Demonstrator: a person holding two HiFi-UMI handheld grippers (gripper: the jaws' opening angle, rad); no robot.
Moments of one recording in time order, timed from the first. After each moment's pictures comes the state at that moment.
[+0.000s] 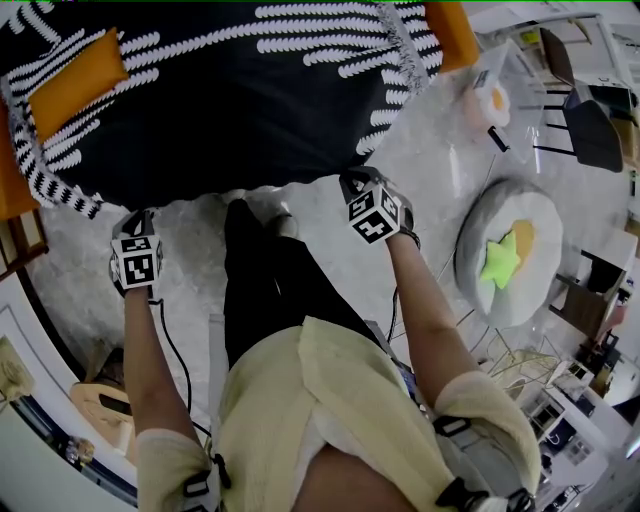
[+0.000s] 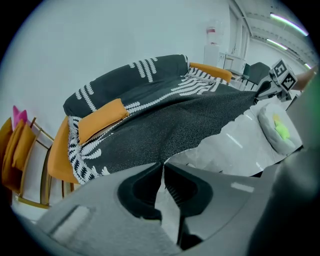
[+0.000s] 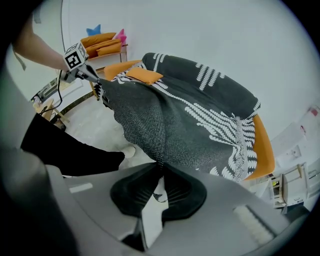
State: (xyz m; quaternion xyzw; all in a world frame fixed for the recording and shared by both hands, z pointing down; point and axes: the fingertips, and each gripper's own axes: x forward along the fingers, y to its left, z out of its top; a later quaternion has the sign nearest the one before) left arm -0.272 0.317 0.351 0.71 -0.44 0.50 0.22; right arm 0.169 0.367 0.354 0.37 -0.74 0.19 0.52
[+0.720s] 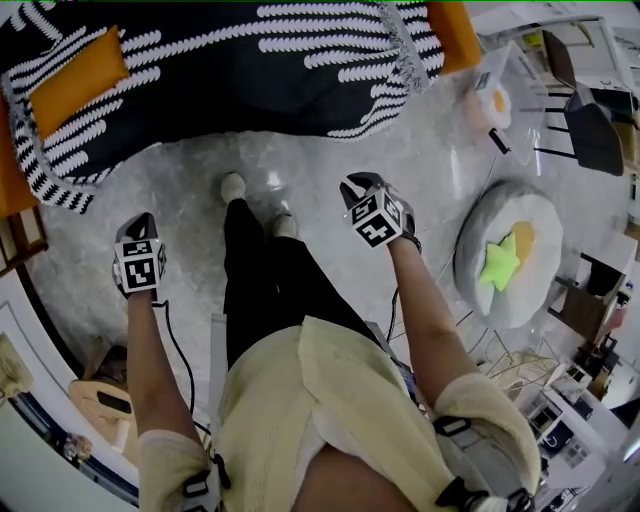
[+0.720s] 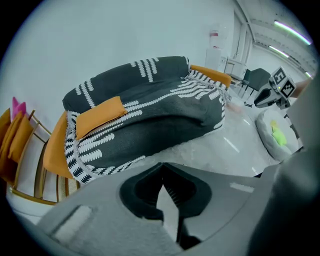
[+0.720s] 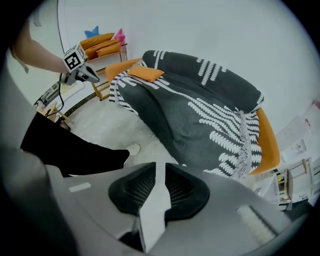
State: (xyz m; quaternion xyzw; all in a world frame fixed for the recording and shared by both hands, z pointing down) left arm -0.263 0.331 0.353 0.71 -0.44 0.48 0.25; right arm 0.170 0.383 0.361 0.35 -0.74 0.22 0.52
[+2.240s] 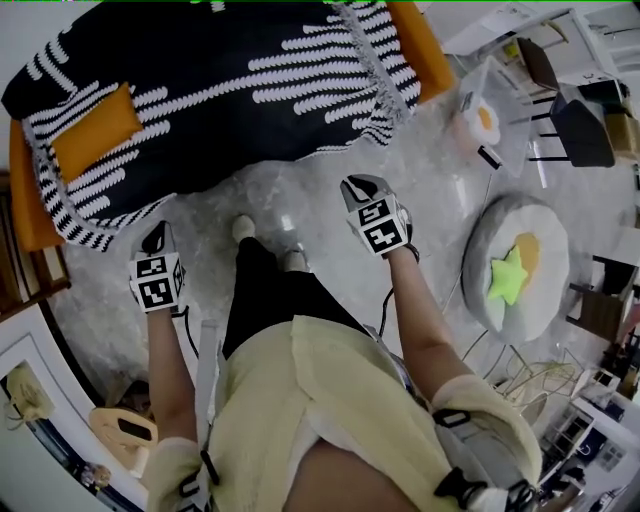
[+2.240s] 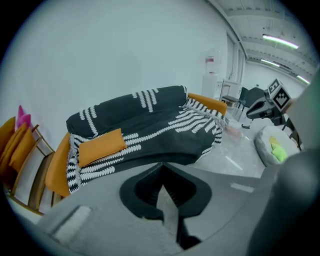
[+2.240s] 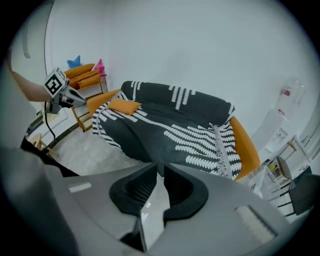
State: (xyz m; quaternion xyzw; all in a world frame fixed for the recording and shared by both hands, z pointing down) left arm -0.199 0.276 0.239 0.76 -0.48 0.39 0.20; right arm 0.188 0.312 0.247 0.48 -0.75 0.21 0.40
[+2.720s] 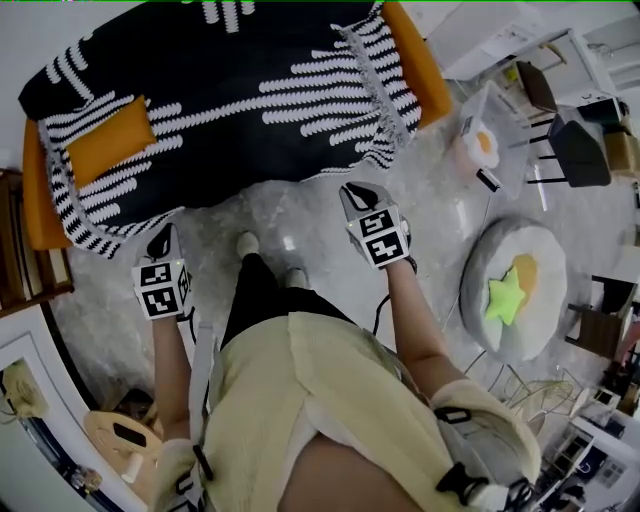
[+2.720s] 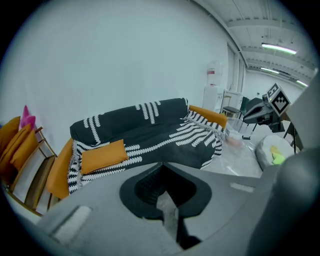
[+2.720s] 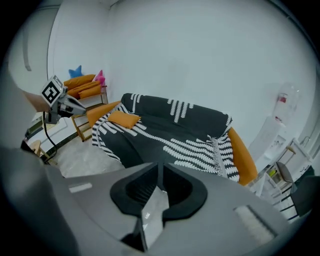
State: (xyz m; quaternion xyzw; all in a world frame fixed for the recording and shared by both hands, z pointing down) left arm -0.190 0.264 0.185 0.78 -0.50 0.34 0.19; right arm 0.171 0.286 0.187 0.50 -0.77 0.18 0.36
